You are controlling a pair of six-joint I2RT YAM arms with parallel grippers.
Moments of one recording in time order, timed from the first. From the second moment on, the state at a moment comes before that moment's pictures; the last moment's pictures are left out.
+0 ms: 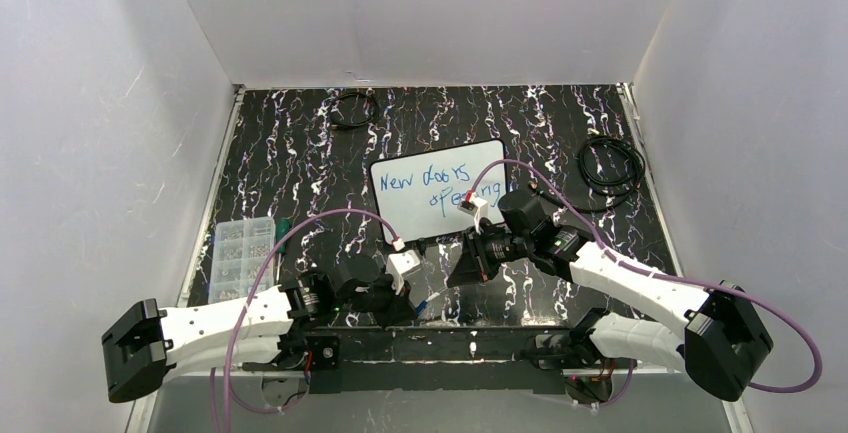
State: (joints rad) left arm -1.12 0.85 0.32 -0.08 0.23 -0.30; right arm 0.80 1.09 0.61 -0.20 -0.70 0.47
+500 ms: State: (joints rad) left arm -1.13 0.85 0.32 -0.09 0.23 -0.30; right arm 0.80 1.09 0.59 -0.17 -0.72 0.47
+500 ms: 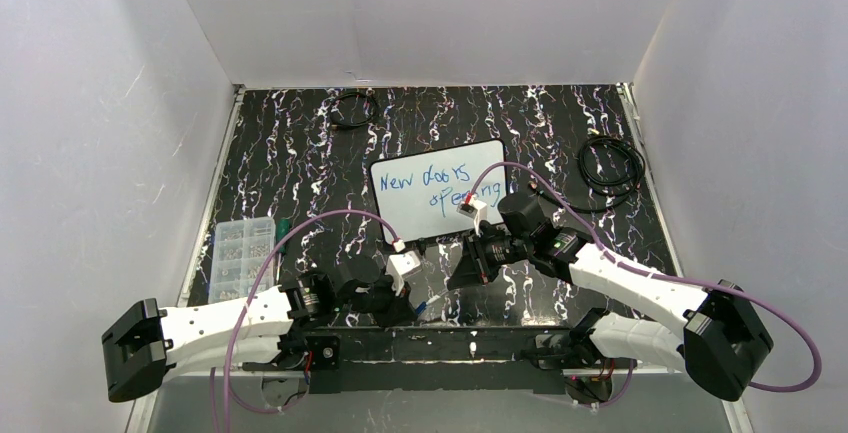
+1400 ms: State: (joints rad) left arm -1.14 0.85 0.33 -0.09 0.23 -0.28; right arm 0.81 1.12 0.58 -0.13 -0.74 0.47
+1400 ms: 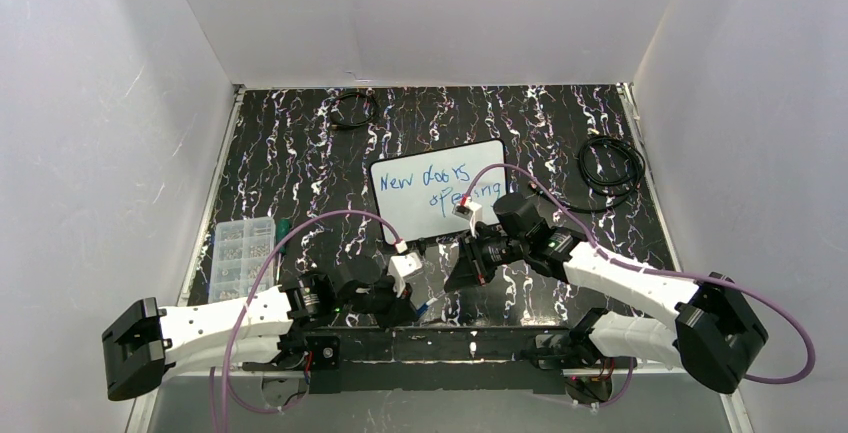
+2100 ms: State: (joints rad) left arm -1.15 1.04 0.40 -0.02 0.18 -0.19; right arm 0.84 1.18 0.59 -0.16 -0.70 0.43
